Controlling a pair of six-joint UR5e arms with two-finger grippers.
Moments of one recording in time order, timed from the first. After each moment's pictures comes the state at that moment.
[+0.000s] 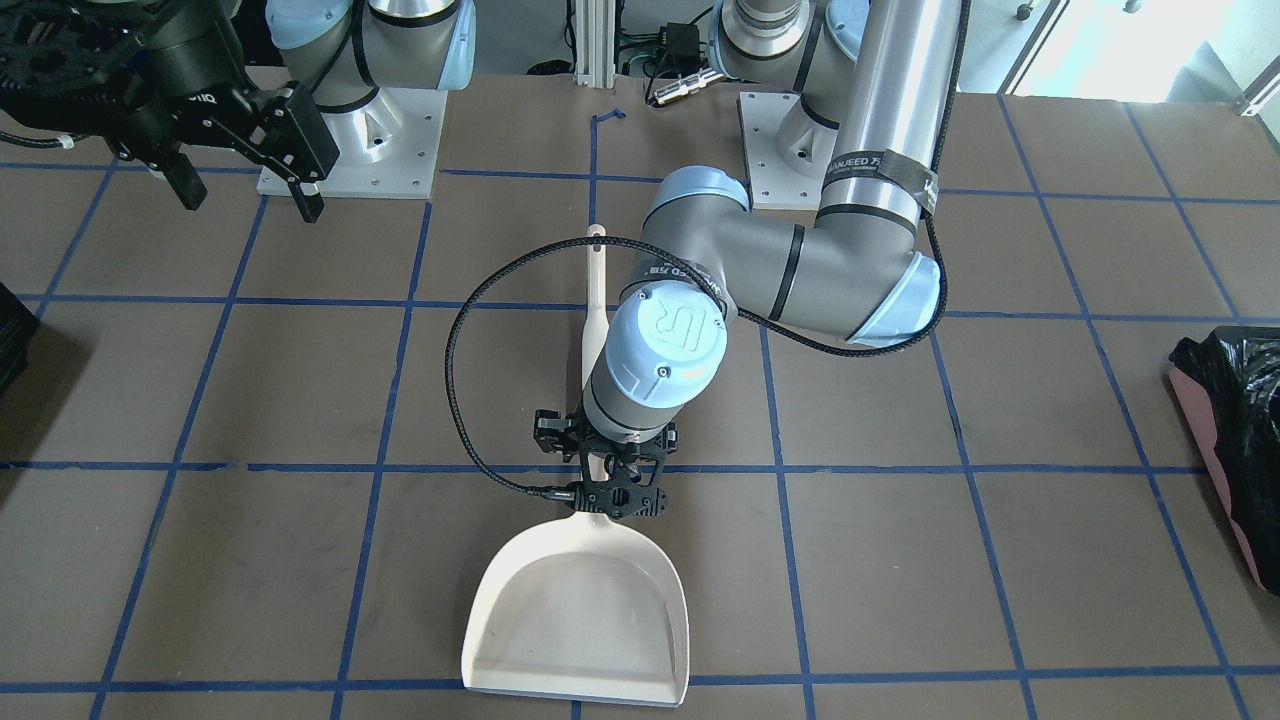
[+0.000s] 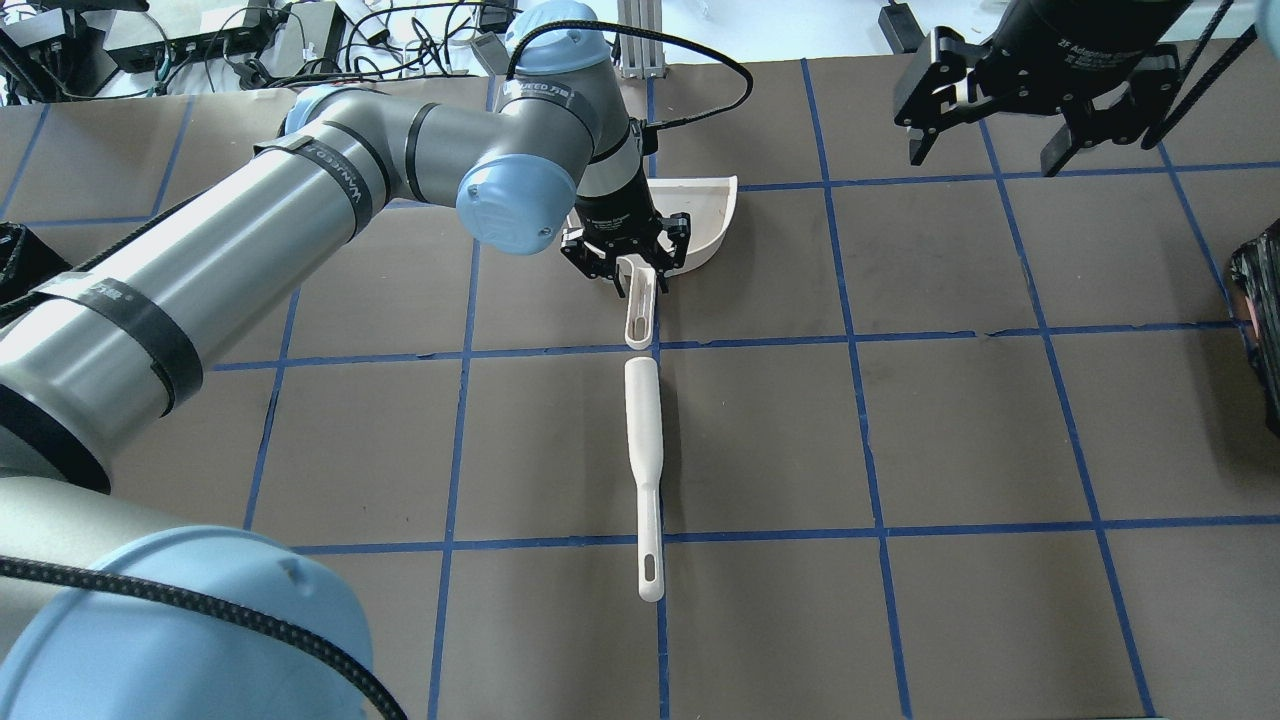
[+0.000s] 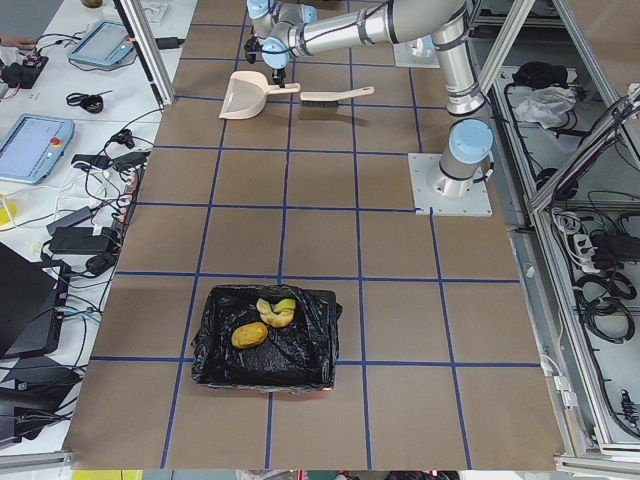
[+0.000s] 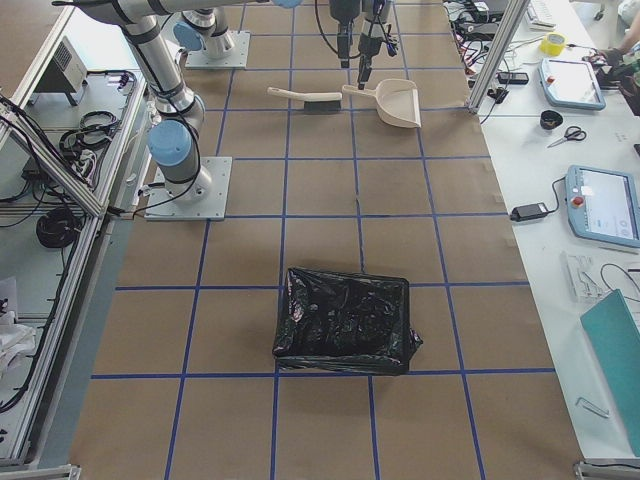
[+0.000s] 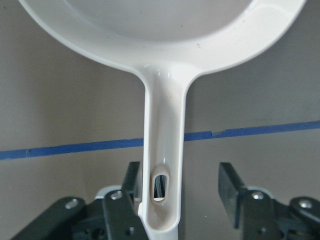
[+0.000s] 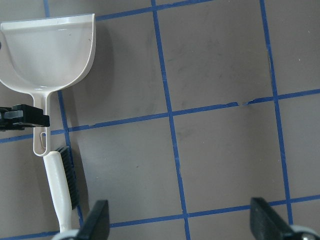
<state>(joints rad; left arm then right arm) -1.86 -2.11 -1.43 -1.24 1.37 -0.26 1.55 -1.62 1.48 -1.54 -1.55 0.13</state>
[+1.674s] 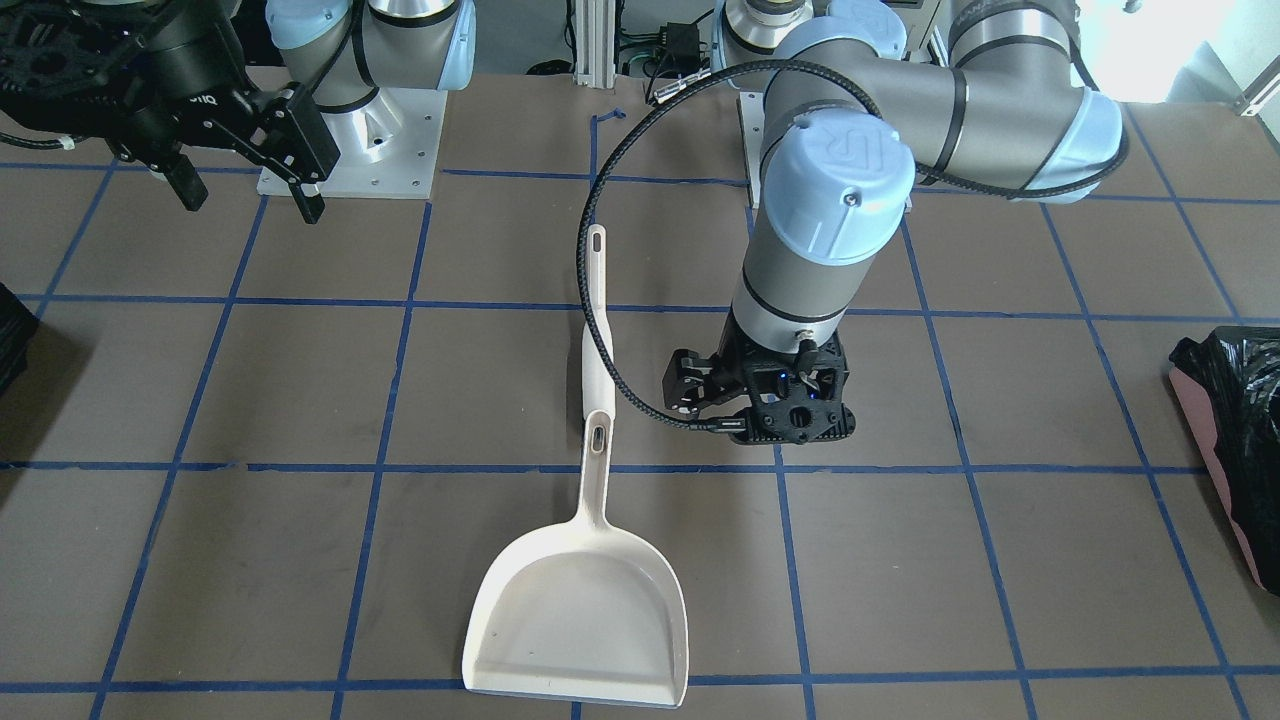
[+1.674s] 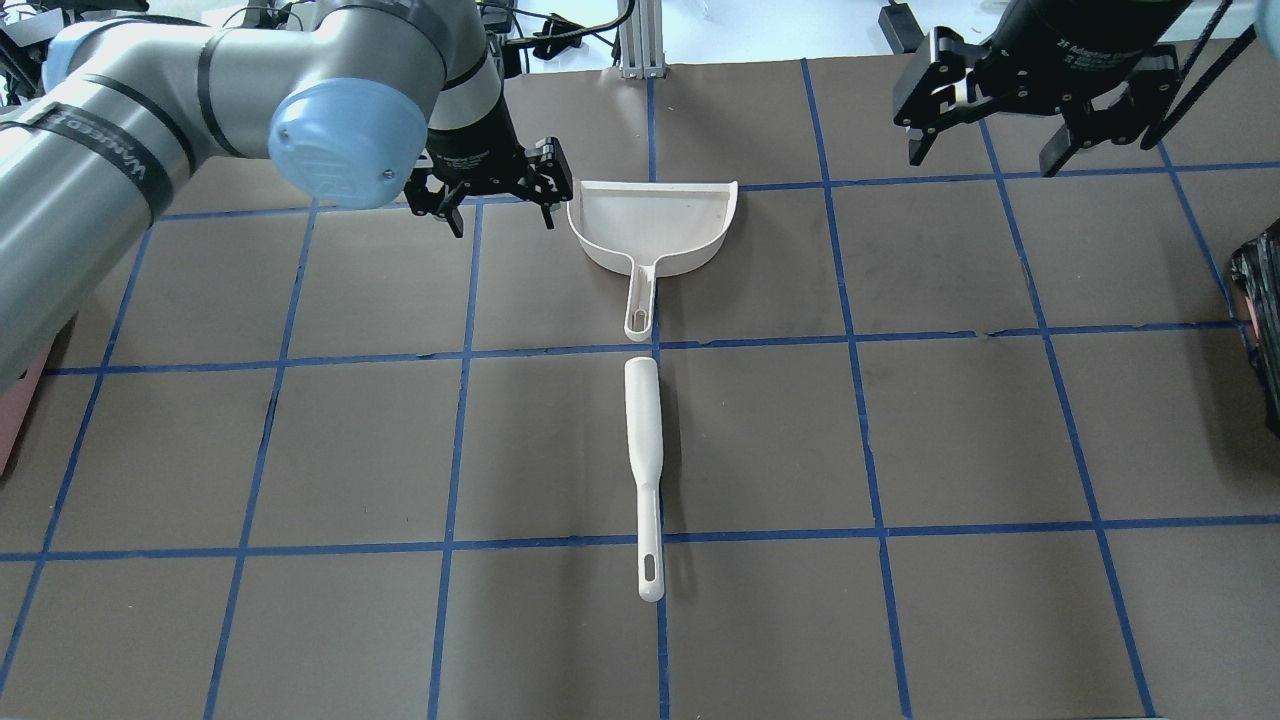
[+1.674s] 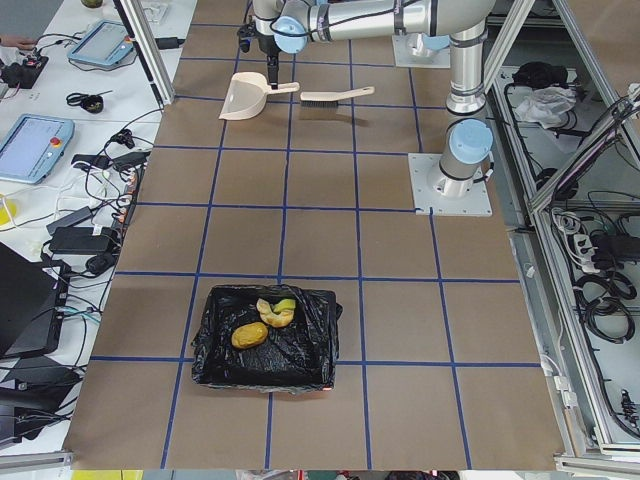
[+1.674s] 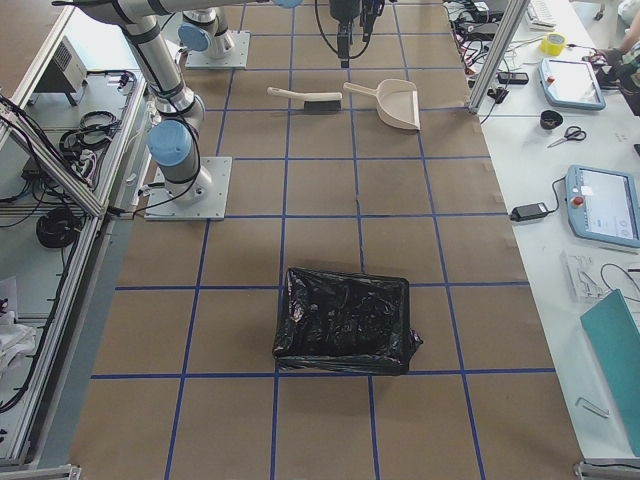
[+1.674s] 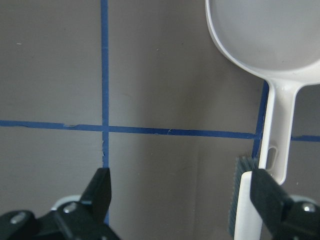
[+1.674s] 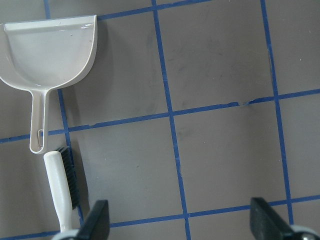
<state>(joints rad) -1.72 -1.87 -1.48 -1.35 1.57 -0.20 1.55 -1.62 1.48 -1.54 -1.54 0.13</state>
